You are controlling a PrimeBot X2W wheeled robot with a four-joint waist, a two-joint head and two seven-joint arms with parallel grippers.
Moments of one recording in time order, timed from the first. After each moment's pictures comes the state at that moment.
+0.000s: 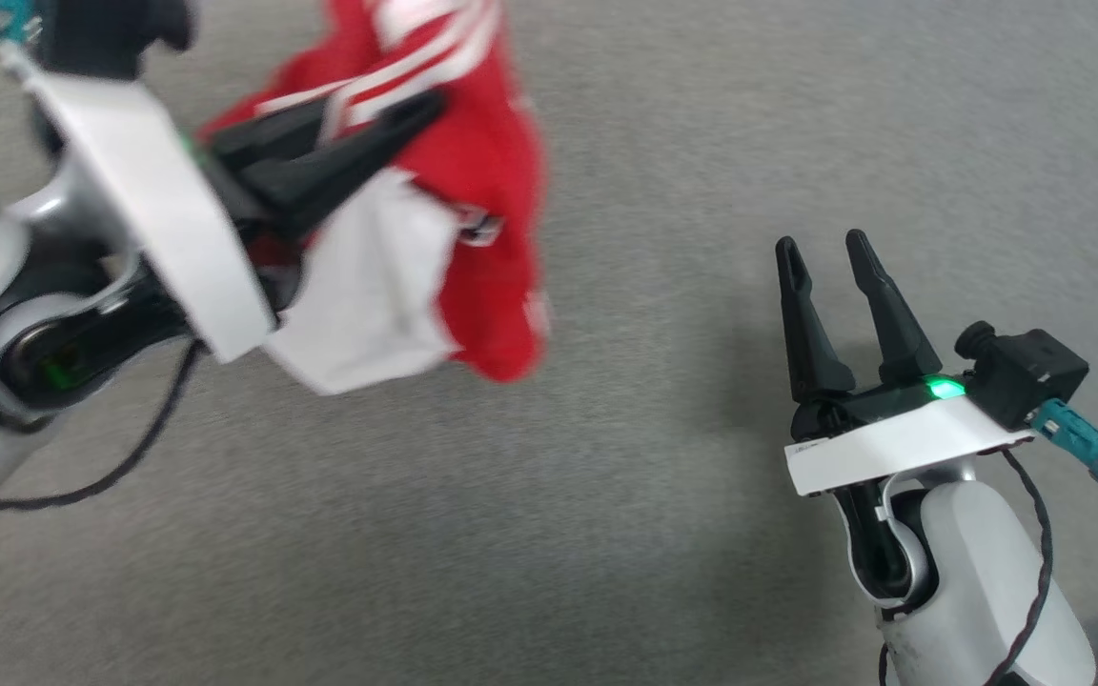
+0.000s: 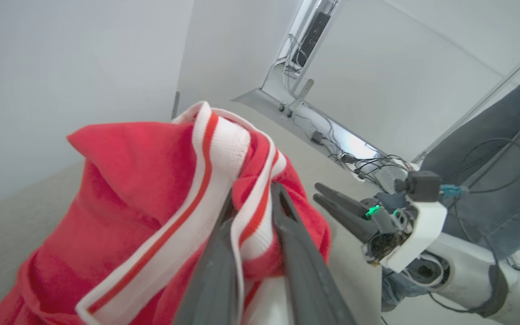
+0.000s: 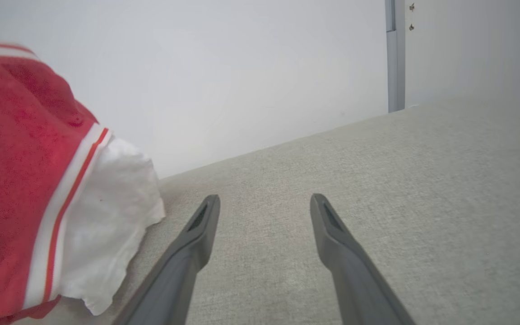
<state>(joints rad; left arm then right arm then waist) -1.12 0.90 -0.99 -0.09 -1.42 -0.13 0.19 -0.36 -0.05 0.17 0.24 0.46 0.13 -0.26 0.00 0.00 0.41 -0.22</state>
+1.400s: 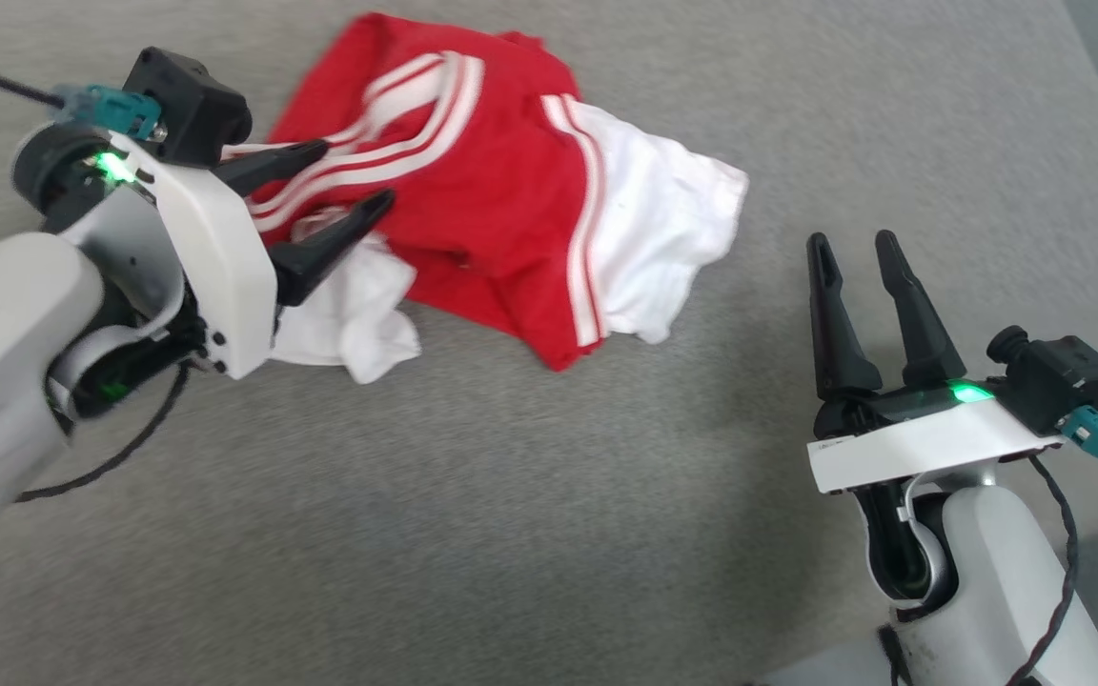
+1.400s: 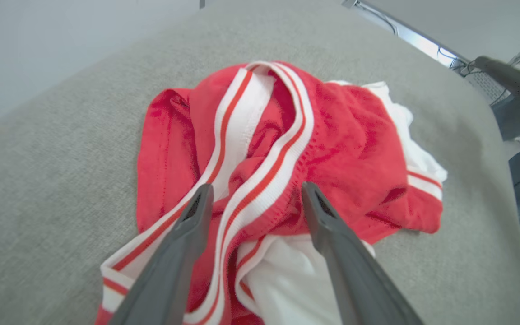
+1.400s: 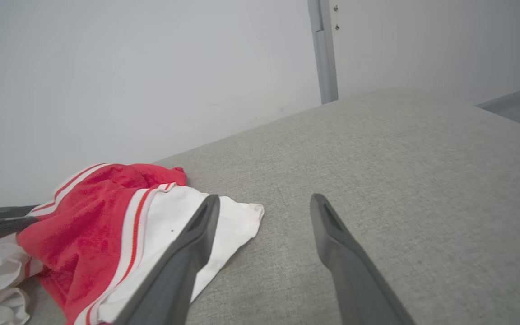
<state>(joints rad) -1.20 0.85 -1.28 0.23 -1.16 -0.13 0.12 -0.34 -0.05 0.13 0.21 0.50 0.13 -0.26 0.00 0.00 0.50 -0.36</state>
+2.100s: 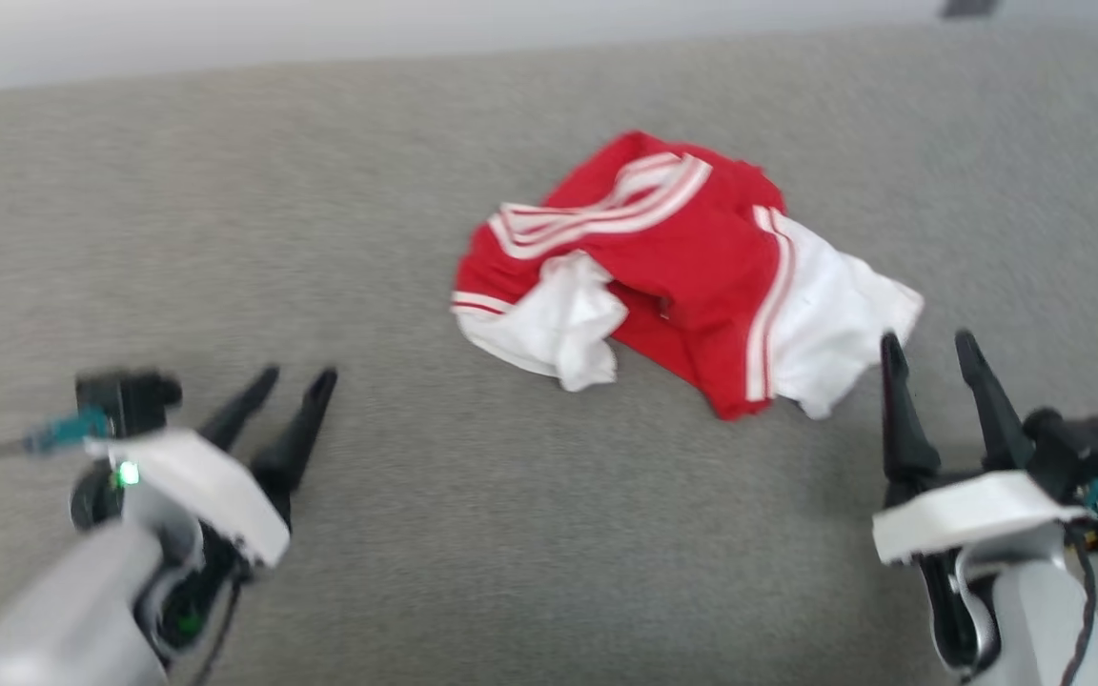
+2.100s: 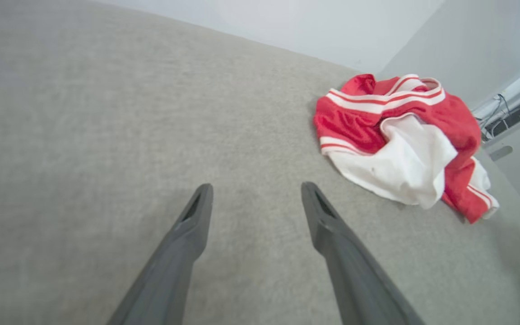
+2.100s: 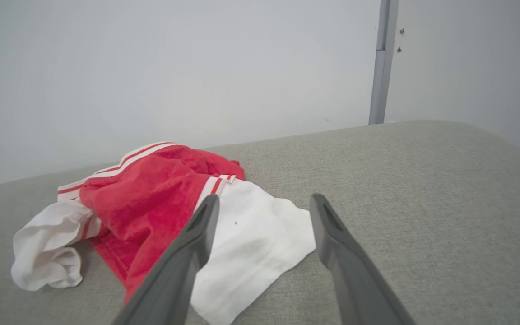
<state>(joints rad) -0.61 0.64 -0.93 0.52 -1.26 -0.13 -0.26 -0.24 -0.05 -0.05 0.30 0.24 0.13 -0.26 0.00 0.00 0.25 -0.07</state>
